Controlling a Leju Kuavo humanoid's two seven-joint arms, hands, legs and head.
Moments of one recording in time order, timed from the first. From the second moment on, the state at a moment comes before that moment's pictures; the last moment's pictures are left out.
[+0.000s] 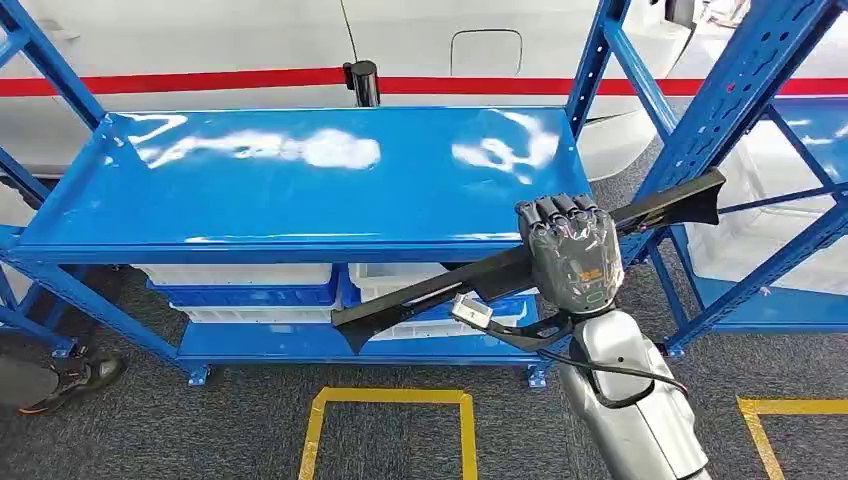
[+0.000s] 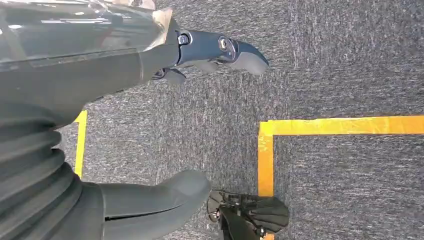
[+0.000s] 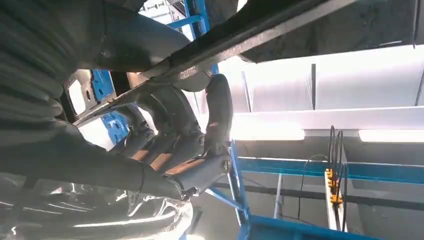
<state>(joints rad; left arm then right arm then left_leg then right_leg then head) -0.07 -0.11 0.41 -0.19 -0.36 0.39 -0.32 -0.40 -0.10 0.47 -1.54 1.49 -0.61 0.06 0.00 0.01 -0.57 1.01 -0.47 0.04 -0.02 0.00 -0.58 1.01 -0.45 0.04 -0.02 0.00</state>
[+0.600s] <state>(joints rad) -0.07 -0.11 0.42 -0.19 -0.36 0.38 -0.32 -0.40 -0.09 0.47 -1.54 1.49 -0.61 0.06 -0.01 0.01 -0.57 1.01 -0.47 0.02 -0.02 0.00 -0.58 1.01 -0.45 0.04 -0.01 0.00</state>
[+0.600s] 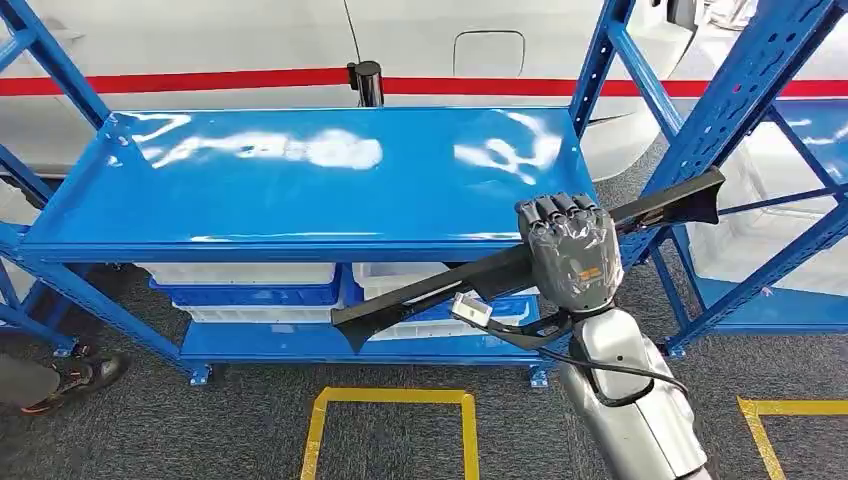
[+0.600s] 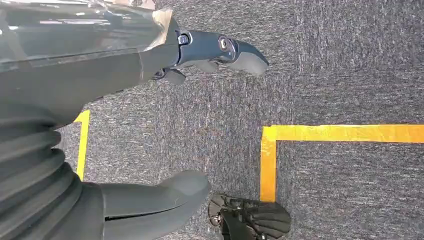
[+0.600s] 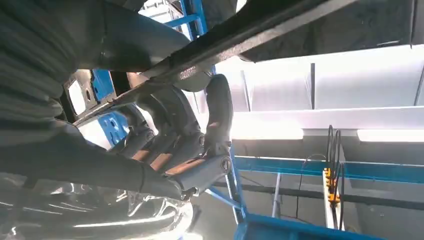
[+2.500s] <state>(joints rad) -0.09 -0.10 0.43 -0.20 -0.37 0.37 -0.30 -0.36 -0.11 0.44 -1.54 1.49 -0.60 0.10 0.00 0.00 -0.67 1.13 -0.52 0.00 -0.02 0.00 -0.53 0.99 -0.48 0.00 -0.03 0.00</state>
